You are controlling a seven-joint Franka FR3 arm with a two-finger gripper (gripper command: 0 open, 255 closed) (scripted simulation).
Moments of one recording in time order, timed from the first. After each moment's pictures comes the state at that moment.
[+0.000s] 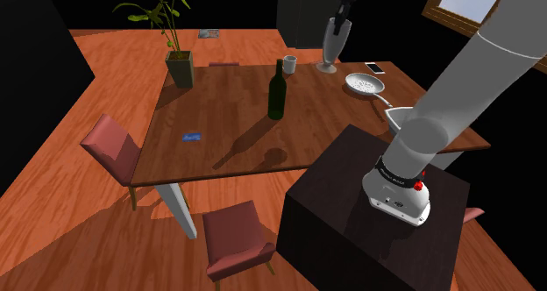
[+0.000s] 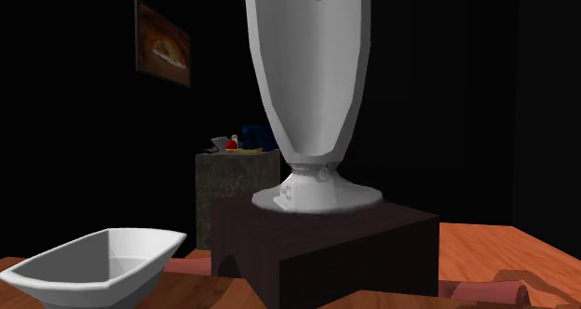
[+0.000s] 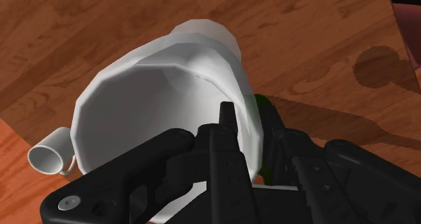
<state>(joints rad) -0.07 -0.12 -0.51 -1.97 -0.03 1.90 -0.81</state>
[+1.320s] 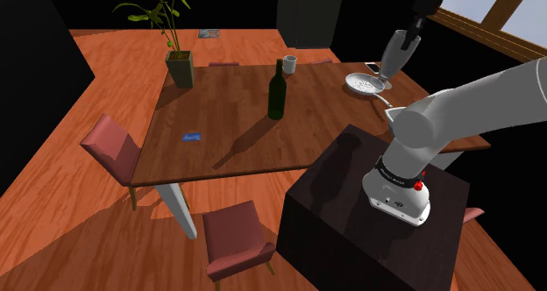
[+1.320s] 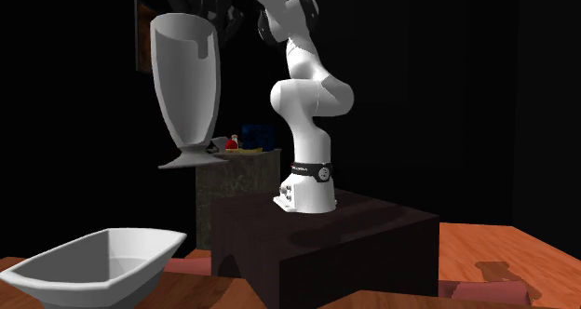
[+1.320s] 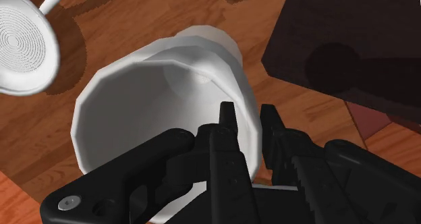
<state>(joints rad) -0.32 -0.66 -0.62 -2.34 -0.33 1.79 -1.01</state>
